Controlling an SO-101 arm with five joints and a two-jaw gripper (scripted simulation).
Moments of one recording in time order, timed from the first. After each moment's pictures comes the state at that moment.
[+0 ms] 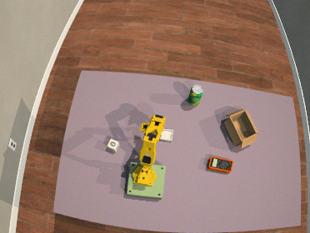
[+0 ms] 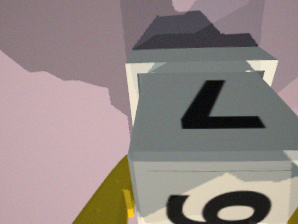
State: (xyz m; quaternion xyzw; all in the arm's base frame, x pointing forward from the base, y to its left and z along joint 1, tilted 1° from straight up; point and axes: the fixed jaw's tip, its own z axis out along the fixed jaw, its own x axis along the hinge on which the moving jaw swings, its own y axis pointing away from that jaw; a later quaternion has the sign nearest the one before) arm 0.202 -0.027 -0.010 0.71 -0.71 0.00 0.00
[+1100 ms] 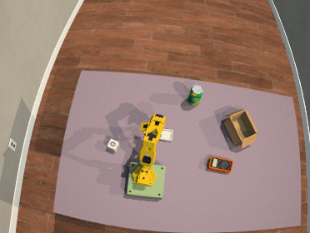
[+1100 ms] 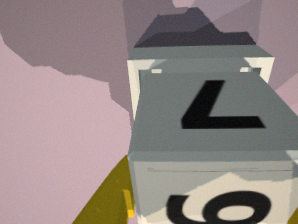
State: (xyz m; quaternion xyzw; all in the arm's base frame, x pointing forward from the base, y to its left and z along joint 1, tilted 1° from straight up) arm 0.202 -0.027 -0.006 0.71 -0.71 -0.01 0.01
